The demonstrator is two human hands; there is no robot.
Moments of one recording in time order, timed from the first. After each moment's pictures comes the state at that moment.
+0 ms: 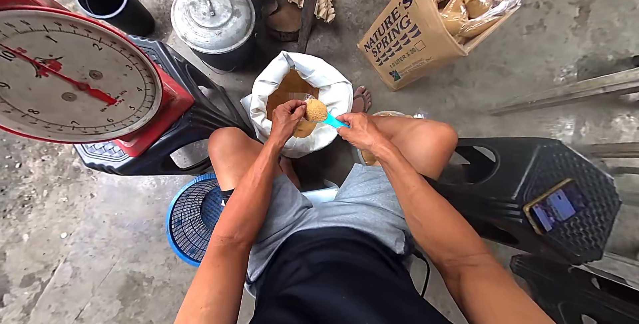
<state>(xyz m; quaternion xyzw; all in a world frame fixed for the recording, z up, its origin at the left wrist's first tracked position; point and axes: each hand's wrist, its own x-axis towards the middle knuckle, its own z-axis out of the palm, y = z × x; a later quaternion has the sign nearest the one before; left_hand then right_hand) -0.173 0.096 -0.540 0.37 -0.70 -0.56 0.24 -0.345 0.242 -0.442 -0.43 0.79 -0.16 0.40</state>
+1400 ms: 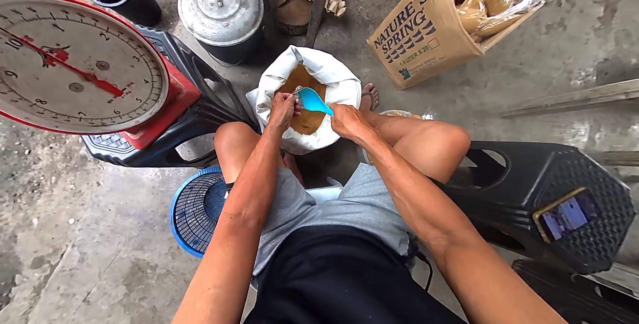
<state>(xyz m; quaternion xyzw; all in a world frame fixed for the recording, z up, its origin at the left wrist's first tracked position) -0.185 0.063 -0.568 0.53 -0.40 -0.72 0.21 -0.328 0.189 -0.468 -0.50 0.79 0.02 0.34</state>
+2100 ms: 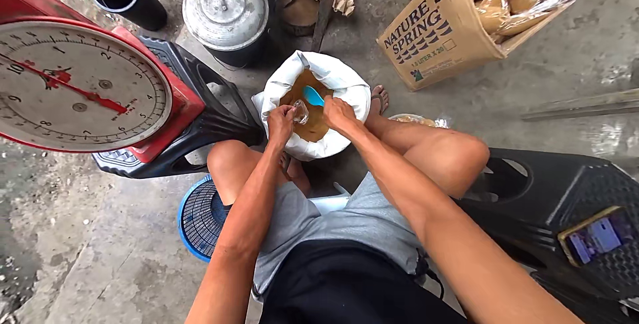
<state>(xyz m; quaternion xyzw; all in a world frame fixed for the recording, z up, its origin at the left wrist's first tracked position) -0.149 0.073 -0.552 0.54 -0.63 -0.54 0.15 -0.323 0.129 -0.516 -0.47 0.82 0.02 0.32</state>
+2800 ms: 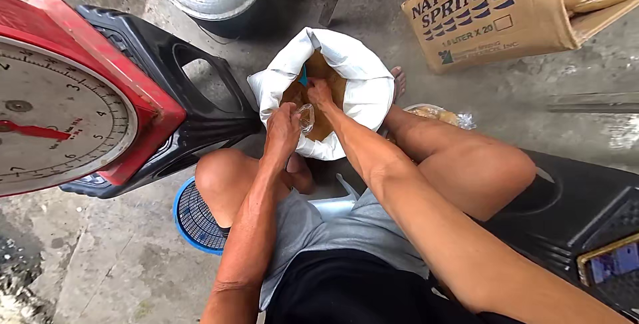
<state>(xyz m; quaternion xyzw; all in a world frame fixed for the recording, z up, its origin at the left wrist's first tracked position) -0.143 0.070 -0.521 0.54 -0.68 -0.50 0.04 -0.323 0.047 -0.679 -0.36 0.80 -0.22 0.43</state>
